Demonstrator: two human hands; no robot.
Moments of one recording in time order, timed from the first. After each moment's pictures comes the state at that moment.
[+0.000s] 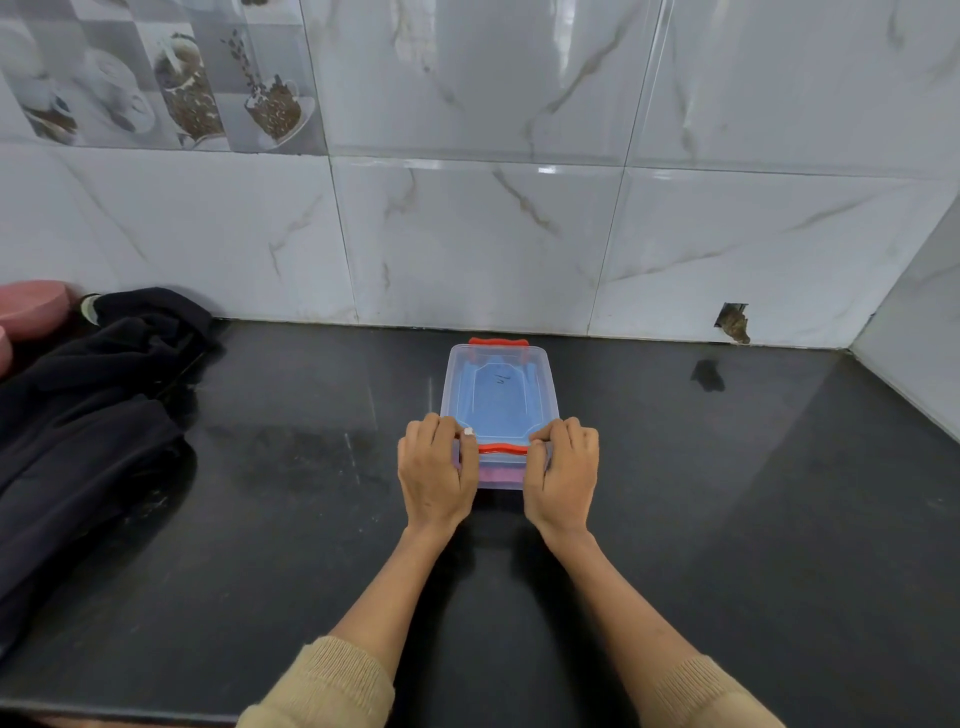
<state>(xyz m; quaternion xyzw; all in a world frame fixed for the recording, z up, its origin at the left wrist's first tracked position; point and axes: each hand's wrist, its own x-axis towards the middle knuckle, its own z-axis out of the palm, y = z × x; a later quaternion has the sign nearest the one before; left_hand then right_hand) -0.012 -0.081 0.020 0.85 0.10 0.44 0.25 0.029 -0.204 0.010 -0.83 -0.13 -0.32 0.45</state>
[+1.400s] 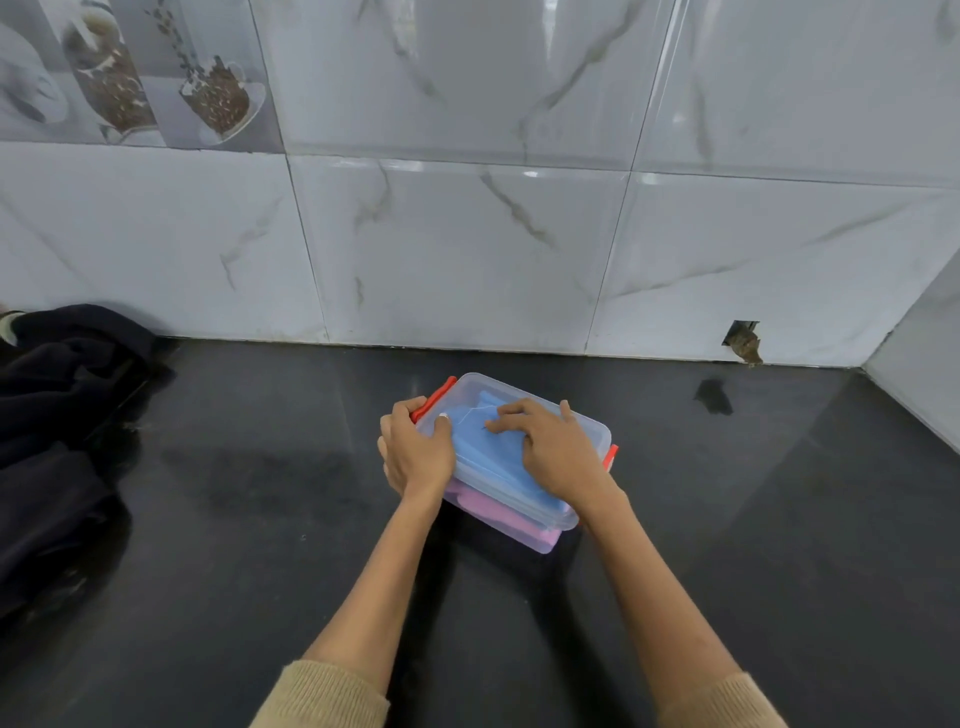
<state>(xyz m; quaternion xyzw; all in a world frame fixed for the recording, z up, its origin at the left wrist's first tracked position) 0.086 -0.054 0.043 0.74 0.35 0.24 0.52 0.132 -0.198 0.057 -0.93 -0.30 0.00 0.23</state>
